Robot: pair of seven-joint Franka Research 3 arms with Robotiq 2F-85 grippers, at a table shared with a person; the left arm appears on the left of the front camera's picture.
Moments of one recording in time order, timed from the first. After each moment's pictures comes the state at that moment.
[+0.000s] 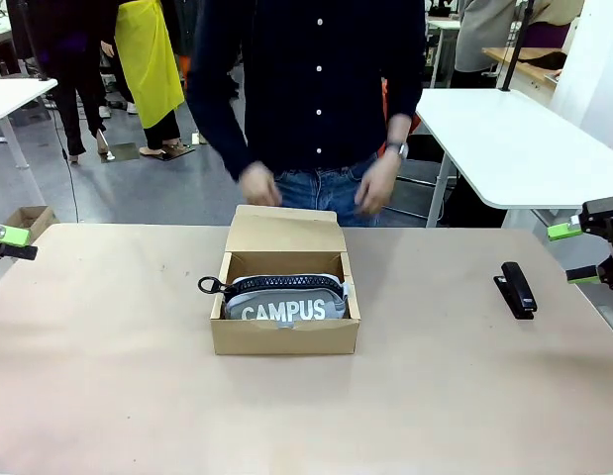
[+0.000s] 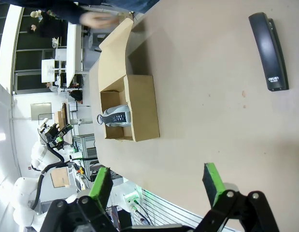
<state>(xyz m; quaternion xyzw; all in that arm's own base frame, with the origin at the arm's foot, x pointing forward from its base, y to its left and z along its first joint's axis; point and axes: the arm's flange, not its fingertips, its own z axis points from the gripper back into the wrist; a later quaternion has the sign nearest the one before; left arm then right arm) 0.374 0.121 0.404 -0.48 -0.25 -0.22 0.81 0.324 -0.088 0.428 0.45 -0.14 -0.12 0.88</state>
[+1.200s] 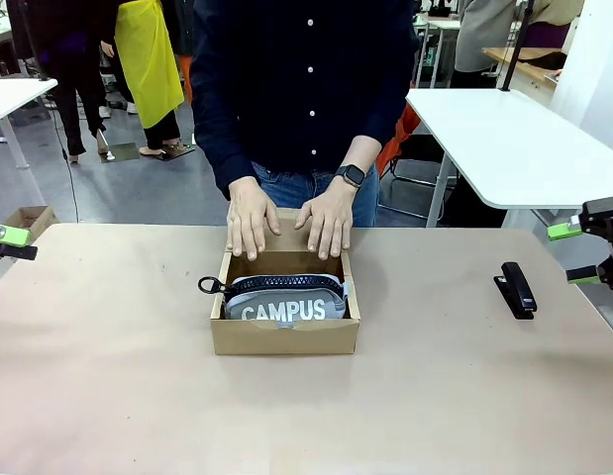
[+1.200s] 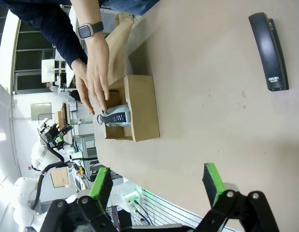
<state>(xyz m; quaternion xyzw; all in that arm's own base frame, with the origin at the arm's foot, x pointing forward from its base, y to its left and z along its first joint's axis) 0.374 0.121 0.404 -0.48 -0.25 -0.22 0.81 0.324 -0.088 0.428 0.45 -0.14 -0.12 0.88</state>
